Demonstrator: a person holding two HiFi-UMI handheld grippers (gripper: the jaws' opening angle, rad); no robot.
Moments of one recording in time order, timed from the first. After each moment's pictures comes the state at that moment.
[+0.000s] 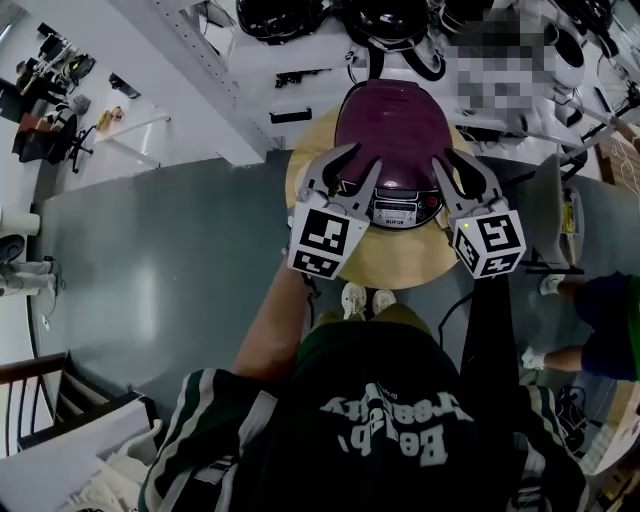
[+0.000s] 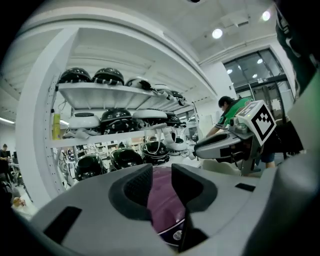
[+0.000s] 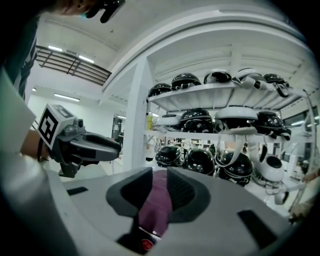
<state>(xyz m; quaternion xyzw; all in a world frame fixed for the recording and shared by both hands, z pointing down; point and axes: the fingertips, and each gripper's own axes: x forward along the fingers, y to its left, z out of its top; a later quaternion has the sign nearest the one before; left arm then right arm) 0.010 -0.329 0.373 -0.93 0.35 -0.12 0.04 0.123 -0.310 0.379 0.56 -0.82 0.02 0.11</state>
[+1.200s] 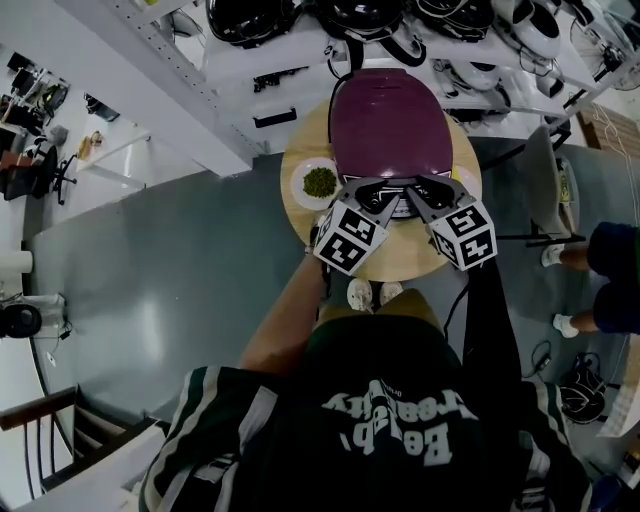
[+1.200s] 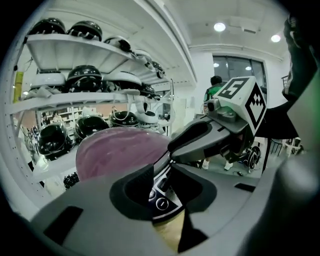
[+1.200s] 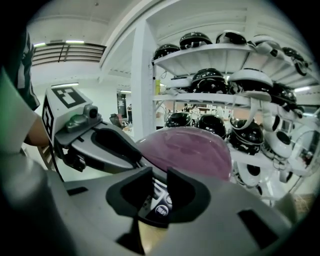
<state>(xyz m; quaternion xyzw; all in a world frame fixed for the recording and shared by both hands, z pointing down) 0.046 -0.281 0.503 -0.95 0.18 -0.25 -0.05 0.081 -0.280 0.500 0.51 -0.81 0.14 0.25</state>
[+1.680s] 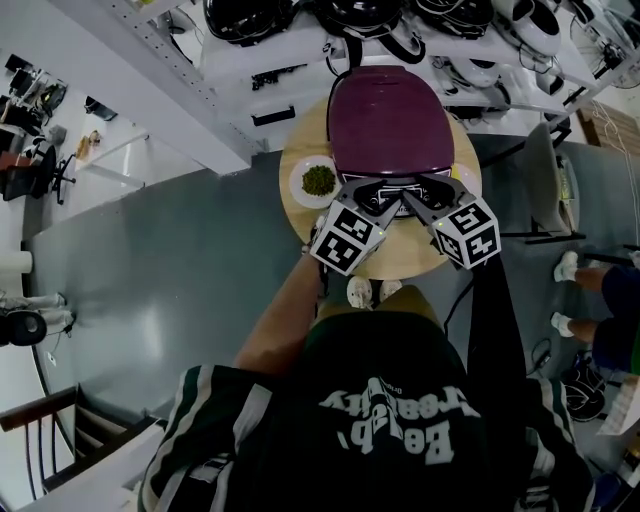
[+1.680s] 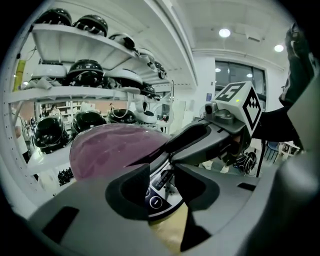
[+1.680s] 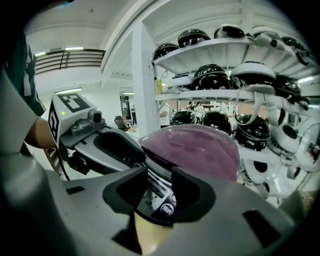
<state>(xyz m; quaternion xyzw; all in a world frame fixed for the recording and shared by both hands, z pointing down) 0.047 -0.275 0.505 -0.95 0.16 -0.24 -0.08 0.076 -0.277 0.502 0.48 -0.83 0.16 0.24</state>
